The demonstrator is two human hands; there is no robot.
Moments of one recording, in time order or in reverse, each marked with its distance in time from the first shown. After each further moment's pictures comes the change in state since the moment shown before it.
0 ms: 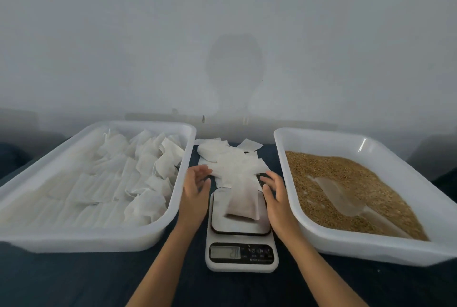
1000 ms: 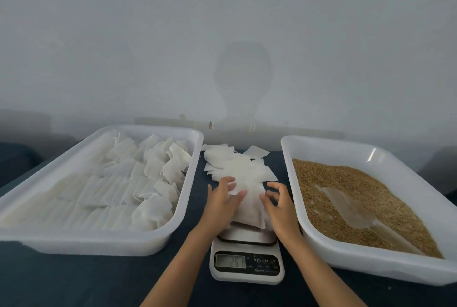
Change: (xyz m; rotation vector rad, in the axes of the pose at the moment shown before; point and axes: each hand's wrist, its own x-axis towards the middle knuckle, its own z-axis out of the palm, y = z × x) left_hand 0.005 -0.002 0.026 0.346 -0.351 -0.130; right_hand 0.015 0.005 0.008 -0.002 0.038 0.061
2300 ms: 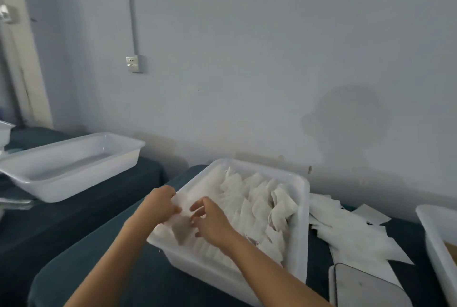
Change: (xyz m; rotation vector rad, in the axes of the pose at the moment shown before) left_hand -0.072 -0.030 -0.326 0.762 0.288 -0.540; right_hand -0.056 -0.155 0.291 -0.118 -0.929 -0.154
